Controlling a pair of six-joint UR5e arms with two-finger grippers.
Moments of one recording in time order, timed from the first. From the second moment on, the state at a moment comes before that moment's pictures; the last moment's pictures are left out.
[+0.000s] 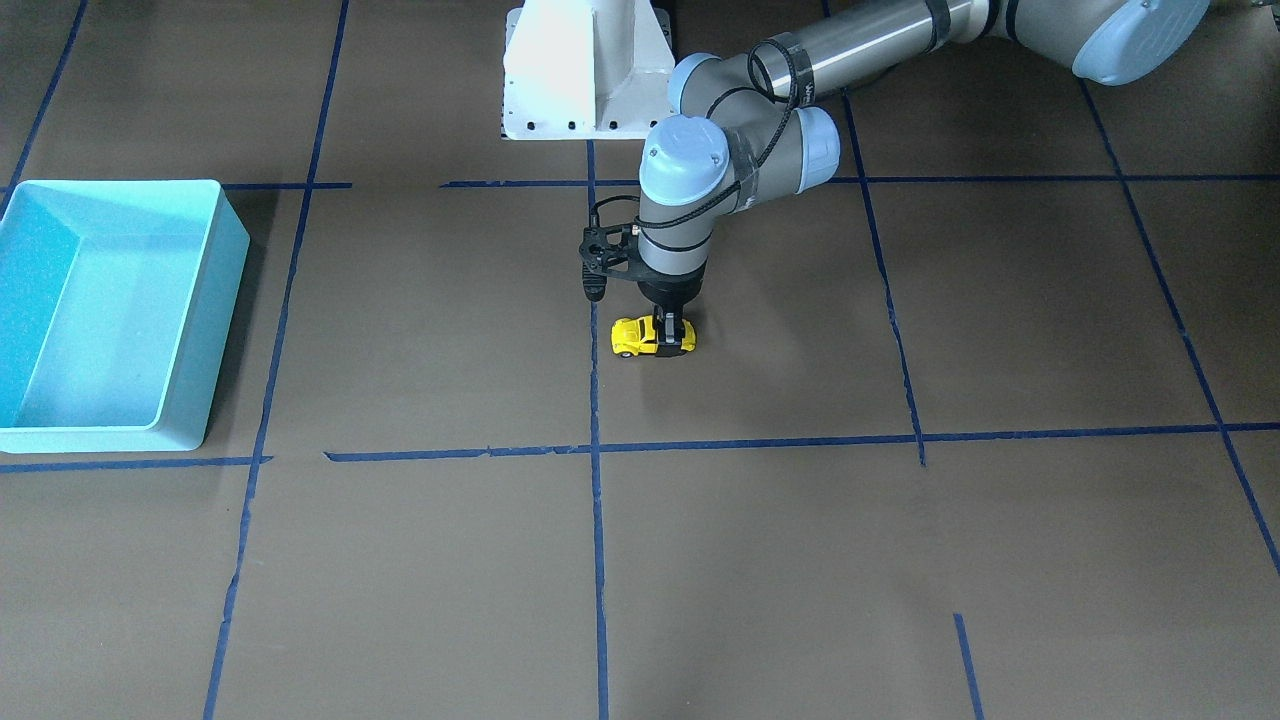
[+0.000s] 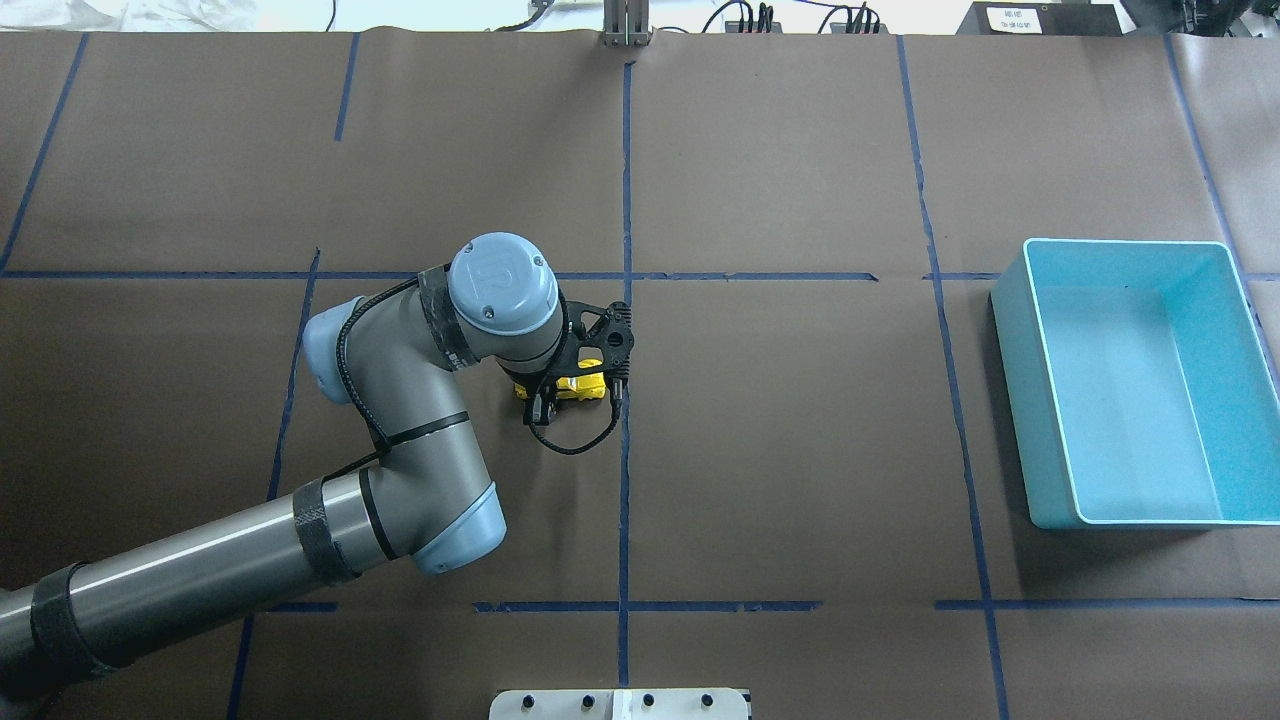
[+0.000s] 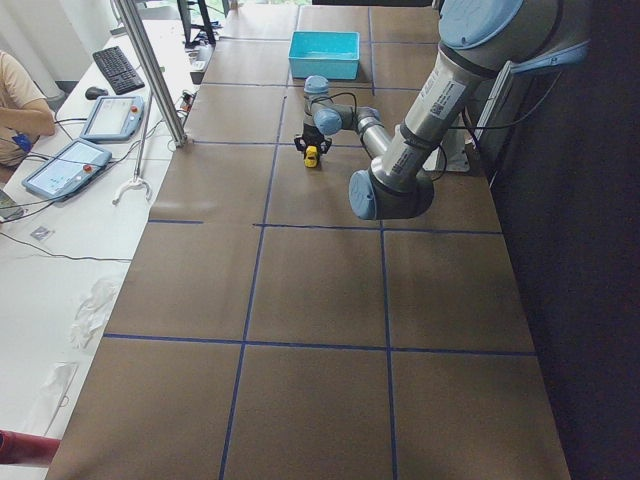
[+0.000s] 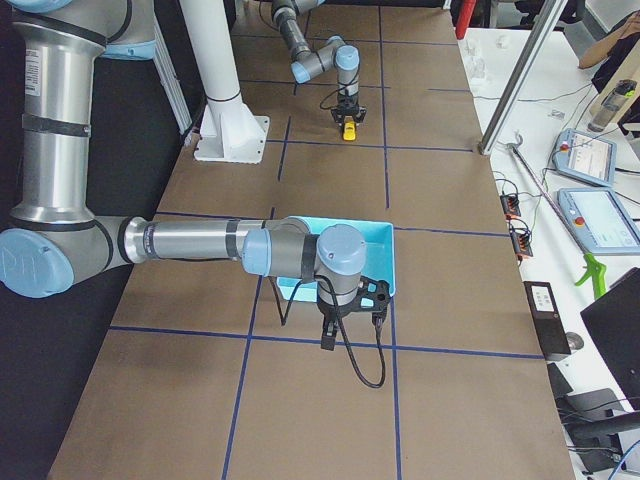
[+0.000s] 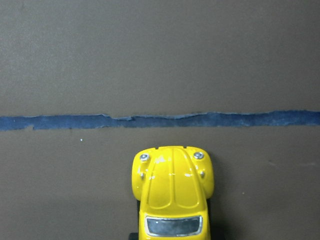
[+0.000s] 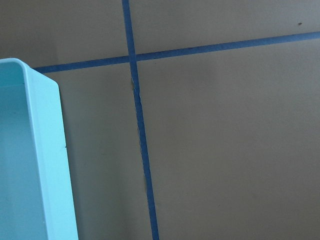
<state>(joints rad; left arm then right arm) -0.51 -2.31 -1.45 -1.72 -1.84 0.38 1.61 -1.71 1.78 -1.69 2.32 0.08</state>
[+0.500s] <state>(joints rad) -0.51 -2.29 -1.47 -1.72 -1.83 0.39 1.61 -1.71 1.78 -1.69 2.32 0.08</state>
